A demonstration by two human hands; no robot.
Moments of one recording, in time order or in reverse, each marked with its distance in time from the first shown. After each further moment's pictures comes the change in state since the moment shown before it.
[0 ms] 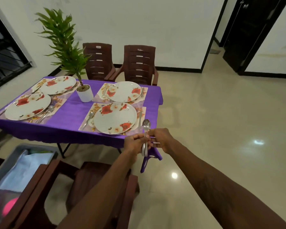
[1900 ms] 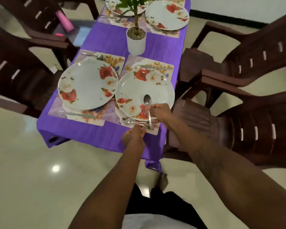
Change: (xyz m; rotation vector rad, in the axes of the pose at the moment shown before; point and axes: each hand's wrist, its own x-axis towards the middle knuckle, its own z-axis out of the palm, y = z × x) left_hand 0.669 0.138 0.235 -1.601 1.708 -0.103; right_hand 0.710 -0.319 0.106 -1.111 -1.307 -0.068
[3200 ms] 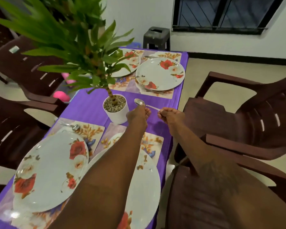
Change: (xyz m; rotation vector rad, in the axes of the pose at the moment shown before) left_hand 0.094 0.197 0.435 0.014 -0.176 0.333; right_hand 0.318 -0.194 -0.136 0.531 0.103 -0.156
